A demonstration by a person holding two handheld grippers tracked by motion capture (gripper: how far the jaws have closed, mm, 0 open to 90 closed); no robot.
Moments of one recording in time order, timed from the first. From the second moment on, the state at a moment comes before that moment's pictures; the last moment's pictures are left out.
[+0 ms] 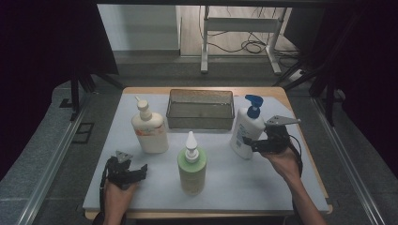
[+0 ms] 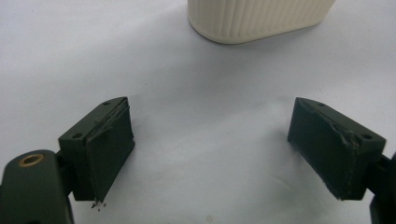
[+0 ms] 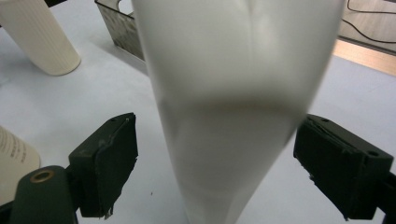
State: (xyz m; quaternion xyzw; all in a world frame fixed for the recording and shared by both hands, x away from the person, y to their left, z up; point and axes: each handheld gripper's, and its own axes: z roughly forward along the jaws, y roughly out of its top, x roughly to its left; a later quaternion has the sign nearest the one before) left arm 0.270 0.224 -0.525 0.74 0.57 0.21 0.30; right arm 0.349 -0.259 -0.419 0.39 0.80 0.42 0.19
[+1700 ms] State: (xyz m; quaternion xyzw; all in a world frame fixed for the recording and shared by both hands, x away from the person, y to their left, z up) left arm 0.270 0.224 -0.525 0.74 0.57 0.21 0.30; right arm 0.353 -0.224 -0.386 0.35 0.80 0.43 0.21
